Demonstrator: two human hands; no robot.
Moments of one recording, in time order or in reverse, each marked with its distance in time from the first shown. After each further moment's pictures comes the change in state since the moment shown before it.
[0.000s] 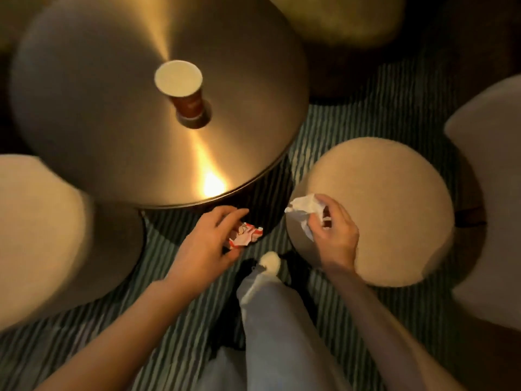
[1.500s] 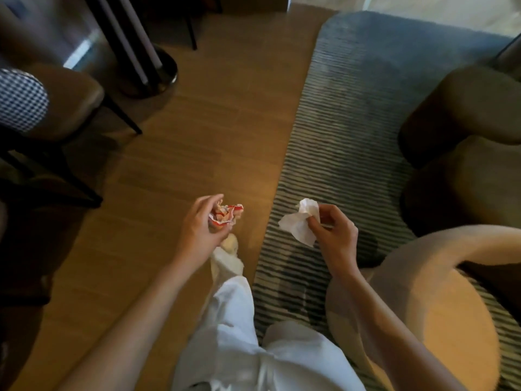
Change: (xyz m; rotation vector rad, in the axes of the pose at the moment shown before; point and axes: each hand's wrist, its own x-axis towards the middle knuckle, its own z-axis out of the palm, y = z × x) left_hand -0.880 -0.375 -0.375 -0.178 1.330 -1.398; right_hand -0.673 -0.757 0.447 0.241 -1.391 -0.830
